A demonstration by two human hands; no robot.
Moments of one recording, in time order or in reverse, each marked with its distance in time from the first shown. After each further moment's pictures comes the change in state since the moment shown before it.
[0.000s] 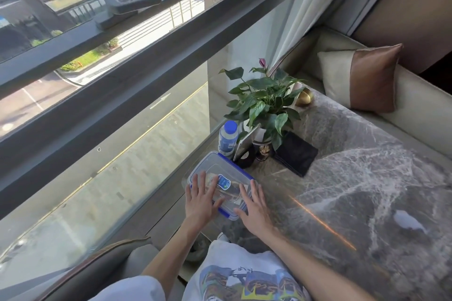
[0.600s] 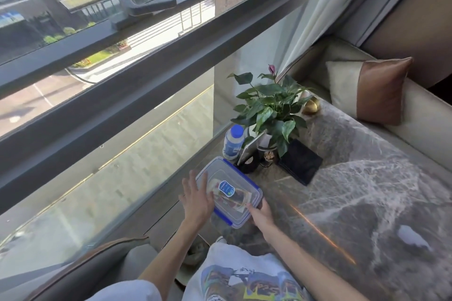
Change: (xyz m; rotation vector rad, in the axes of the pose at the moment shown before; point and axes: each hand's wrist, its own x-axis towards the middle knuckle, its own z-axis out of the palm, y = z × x) left_hand 0.003 -0.002 -0.014 -0.370 0.192 -0.186; right_hand 0.011 -0.005 -0.012 0.976 -0.029 0.560
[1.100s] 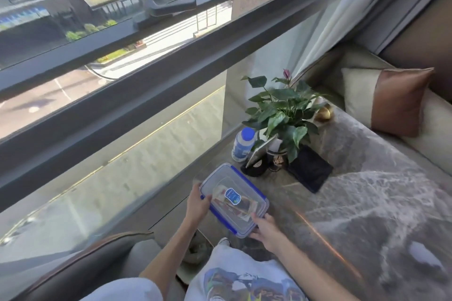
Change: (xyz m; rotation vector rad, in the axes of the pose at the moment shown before) left_hand 0.000 -0.018 -0.007 -0.598 -0.008 -0.220; right_hand -0.001 0.014 0.003 0.241 -0.162 0.240
